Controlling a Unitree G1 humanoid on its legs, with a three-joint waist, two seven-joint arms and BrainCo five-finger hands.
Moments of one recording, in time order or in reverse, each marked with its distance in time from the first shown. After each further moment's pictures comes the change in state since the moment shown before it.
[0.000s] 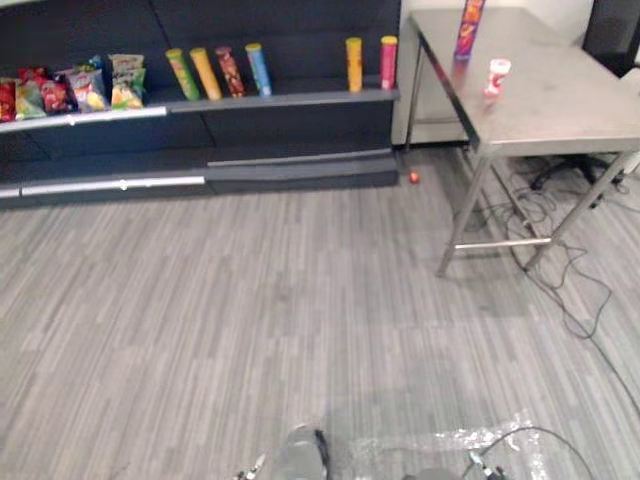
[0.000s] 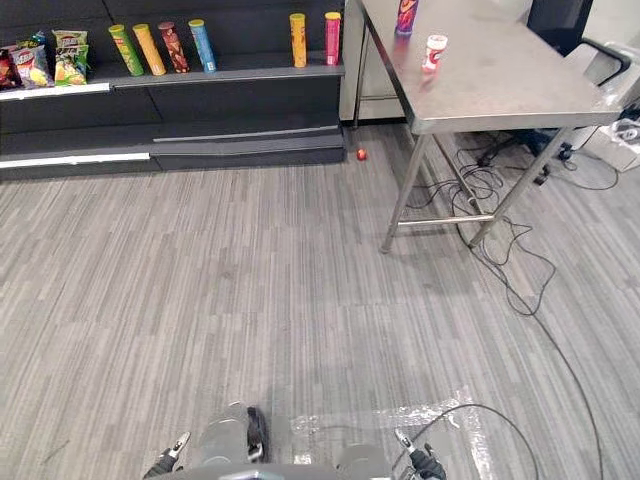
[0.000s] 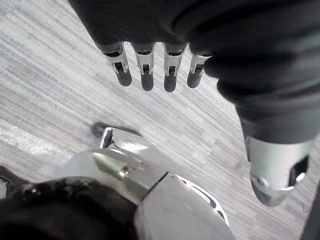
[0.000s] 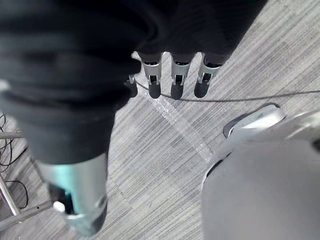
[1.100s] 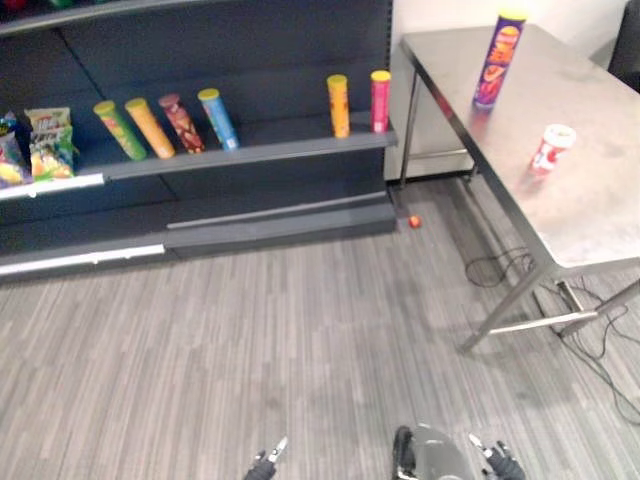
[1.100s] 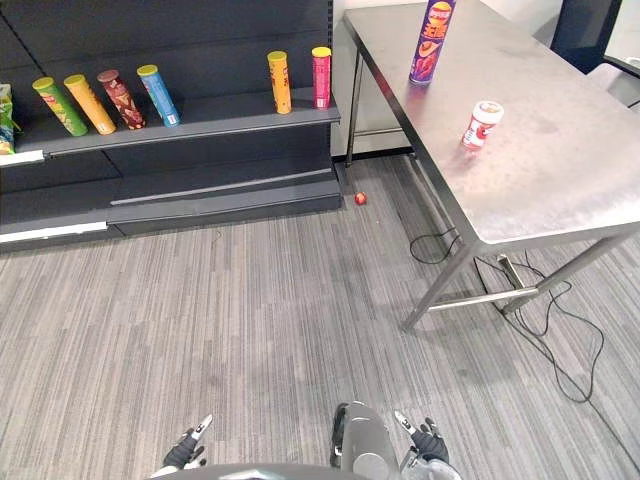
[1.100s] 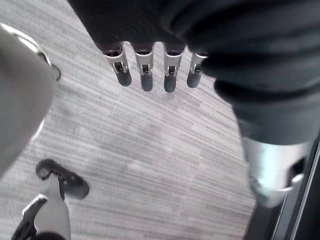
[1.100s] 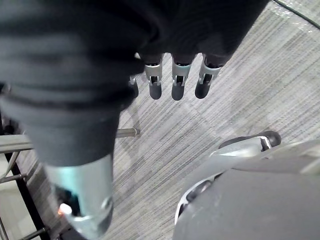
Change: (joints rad) left arm -0.073 -0.071 0.049 0.018 0.131 0.001 -0.016; right arm 0.008 -0.025 0.076 -0.066 -0.016 -0.028 0.021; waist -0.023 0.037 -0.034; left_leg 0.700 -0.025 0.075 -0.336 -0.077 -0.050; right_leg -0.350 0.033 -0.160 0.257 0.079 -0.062
